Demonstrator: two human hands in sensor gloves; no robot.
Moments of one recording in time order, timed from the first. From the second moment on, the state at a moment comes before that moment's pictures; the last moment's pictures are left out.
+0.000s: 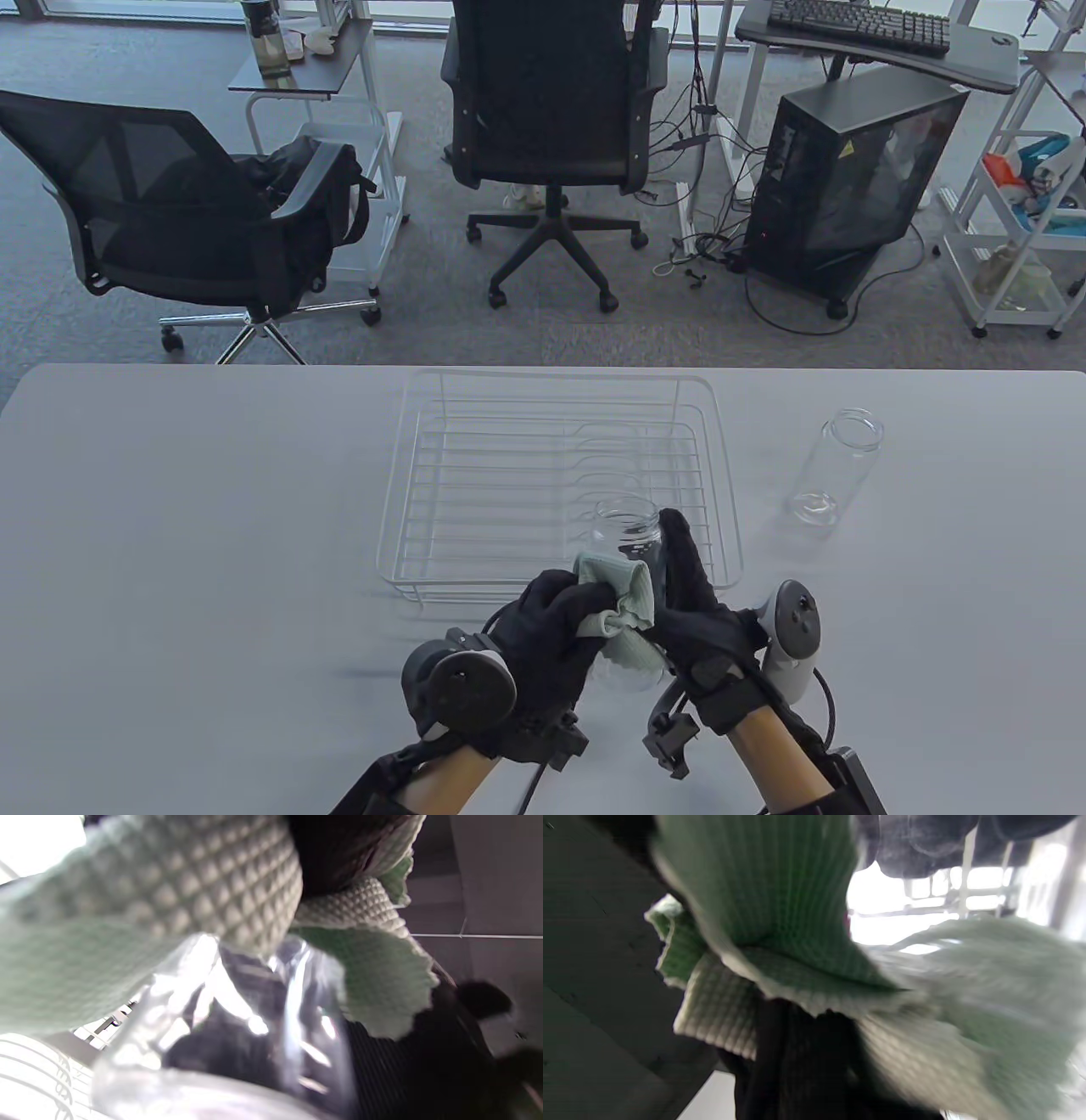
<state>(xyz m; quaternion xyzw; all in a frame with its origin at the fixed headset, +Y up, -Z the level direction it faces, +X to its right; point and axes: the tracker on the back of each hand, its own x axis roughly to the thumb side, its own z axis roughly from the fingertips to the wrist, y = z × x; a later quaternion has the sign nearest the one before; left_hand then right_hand) -0.068 -0.675 -0.274 0.21 -0.31 0.41 0.83 0.158 -0.709 -0.317 0.19 -0.01 0.63 0.76</state>
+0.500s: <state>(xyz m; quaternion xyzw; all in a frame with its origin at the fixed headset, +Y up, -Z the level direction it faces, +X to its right) -0.088 -0.663 -0.280 0.22 -0.27 0.53 0.78 0.145 -0.716 -0.316 0.28 0.15 0.55 0.77</state>
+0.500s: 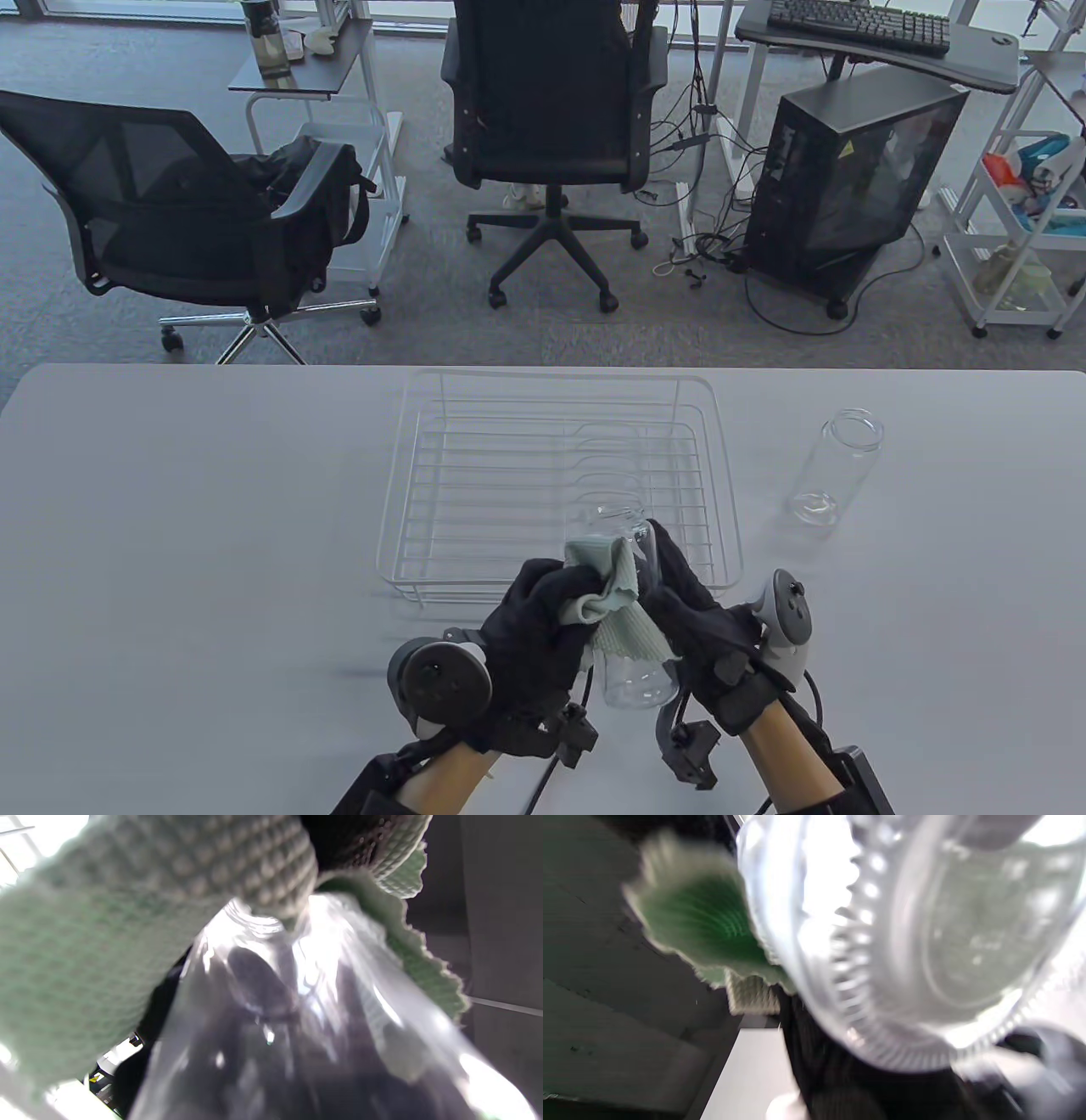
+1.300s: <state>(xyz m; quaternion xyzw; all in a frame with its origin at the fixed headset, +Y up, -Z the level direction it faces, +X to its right) -0.064 -0.670 -0.267 0.23 -0.32 0.39 0.83 0.156 -0.726 -0.321 0.24 0.11 0.57 0.78</state>
